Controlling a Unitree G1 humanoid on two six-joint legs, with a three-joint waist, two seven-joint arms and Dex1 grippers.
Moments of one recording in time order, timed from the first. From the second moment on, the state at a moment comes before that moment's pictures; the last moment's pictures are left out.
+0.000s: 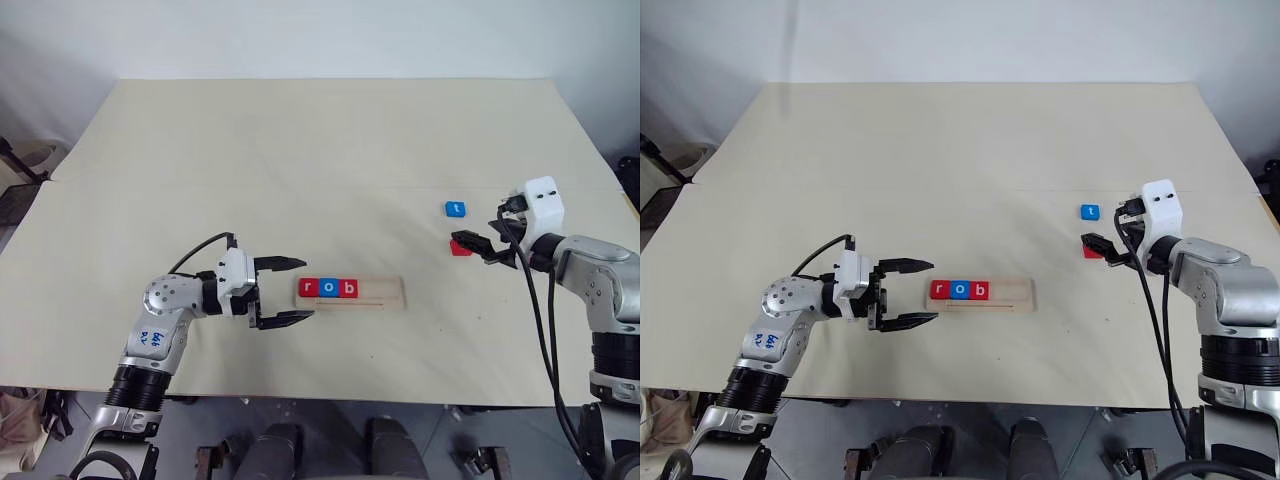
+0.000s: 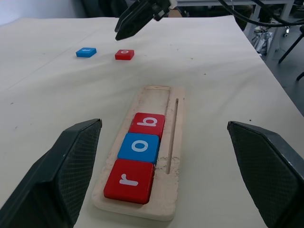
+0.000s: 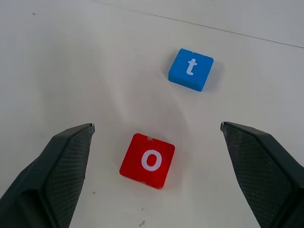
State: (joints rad) left arm -0.38 0.48 -0.06 0.13 -0.36 -0.05 -1.17; right arm -0.53 -0.72 -0.23 -0.02 0.38 0.98 0.56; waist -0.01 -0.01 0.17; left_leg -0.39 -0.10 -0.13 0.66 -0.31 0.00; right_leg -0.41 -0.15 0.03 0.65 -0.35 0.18
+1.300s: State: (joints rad) left arm -0.39 0.47 -0.06 0.13 -0.36 -0.04 -1.17; right arm -0.43 -0.43 -0.26 -0.17 0.33 1.02 0.19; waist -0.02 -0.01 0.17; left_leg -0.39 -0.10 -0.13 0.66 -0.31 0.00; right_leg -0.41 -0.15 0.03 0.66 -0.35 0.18
